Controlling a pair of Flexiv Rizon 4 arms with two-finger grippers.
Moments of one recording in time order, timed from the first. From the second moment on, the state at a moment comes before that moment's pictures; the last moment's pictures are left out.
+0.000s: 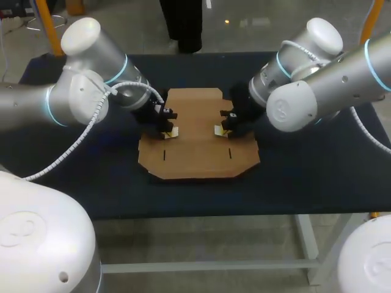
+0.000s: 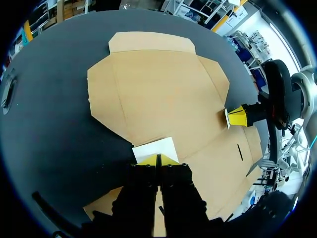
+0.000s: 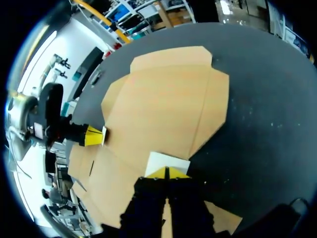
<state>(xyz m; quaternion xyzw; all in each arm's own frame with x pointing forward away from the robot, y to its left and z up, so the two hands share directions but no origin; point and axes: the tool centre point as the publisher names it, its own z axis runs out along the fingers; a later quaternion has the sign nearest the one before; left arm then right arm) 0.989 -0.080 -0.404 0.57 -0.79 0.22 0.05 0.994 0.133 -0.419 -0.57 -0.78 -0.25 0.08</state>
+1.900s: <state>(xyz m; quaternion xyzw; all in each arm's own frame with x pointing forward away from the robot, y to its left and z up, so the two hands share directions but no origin) 0.971 -0.032 -0.338 0.63 -0.74 0.22 0.09 0.985 0.052 -0.374 -0.60 -0.75 -0.25 0.11</state>
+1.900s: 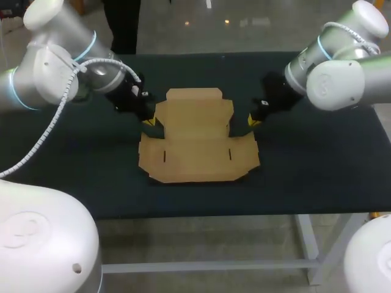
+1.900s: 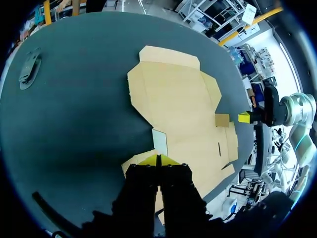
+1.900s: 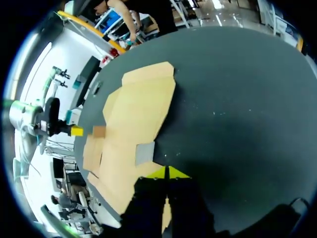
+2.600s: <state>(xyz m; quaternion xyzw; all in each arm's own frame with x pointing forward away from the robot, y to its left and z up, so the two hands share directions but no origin) 0.914 -0.001 -0.316 0.67 -0.70 0.23 0.09 0.944 0.018 -0.360 -0.59 -0.75 -0.27 0.14</state>
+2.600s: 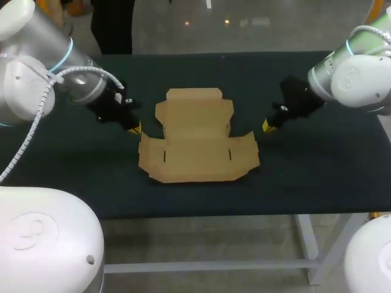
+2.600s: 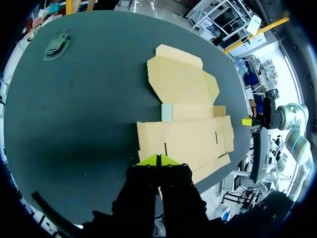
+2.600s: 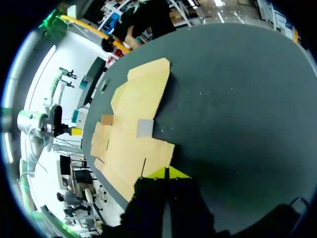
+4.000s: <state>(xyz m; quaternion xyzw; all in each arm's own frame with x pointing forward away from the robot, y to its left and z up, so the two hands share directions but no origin) 0.793 0.021 -0.338 0.71 -0.65 0.23 0.13 0.838 0.004 -0.359 -0.60 -0.73 -0.27 0.15</state>
